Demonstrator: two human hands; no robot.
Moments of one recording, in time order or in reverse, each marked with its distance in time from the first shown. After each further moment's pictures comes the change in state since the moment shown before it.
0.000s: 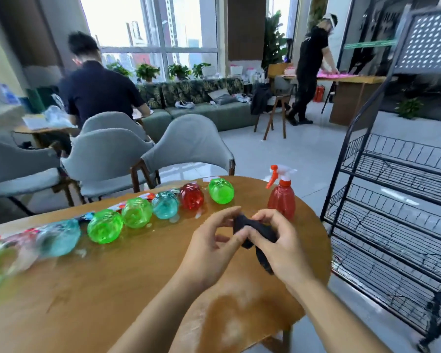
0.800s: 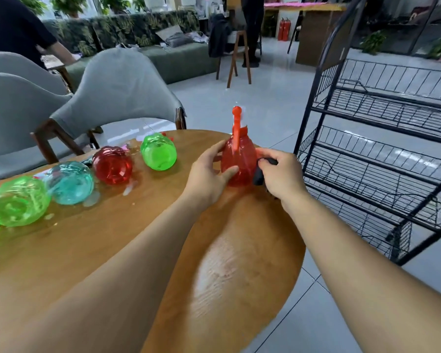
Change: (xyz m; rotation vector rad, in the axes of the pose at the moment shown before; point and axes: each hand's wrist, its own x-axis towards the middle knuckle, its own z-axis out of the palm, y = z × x) left_hand 0.176 -0.125 0.149 0.067 -0.070 0.007; right_hand 0.148 0.134 -0.106 -0.380 0.355 0.220
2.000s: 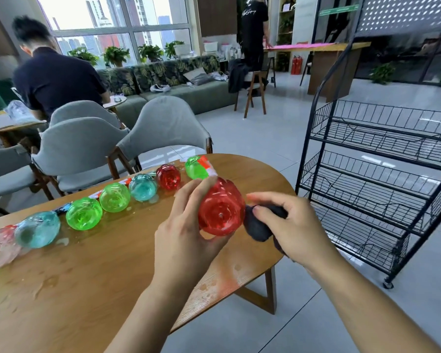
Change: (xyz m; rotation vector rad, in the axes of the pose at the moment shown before) left_hand -0.242 0.176 -0.132 0.515 0.251 0.254; right_hand -0.243 -0.131 -0.103 0.199 -0.273 -0.202
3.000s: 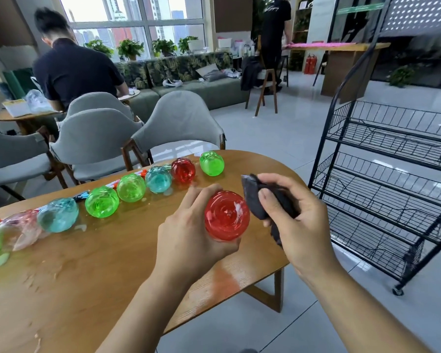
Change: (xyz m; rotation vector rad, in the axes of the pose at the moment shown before) left_hand -0.009 -0.022 -0.022 0.072 -0.118 -0.069; right_hand -0.012 -0.017 0.039 0.329 0.108 -0.204
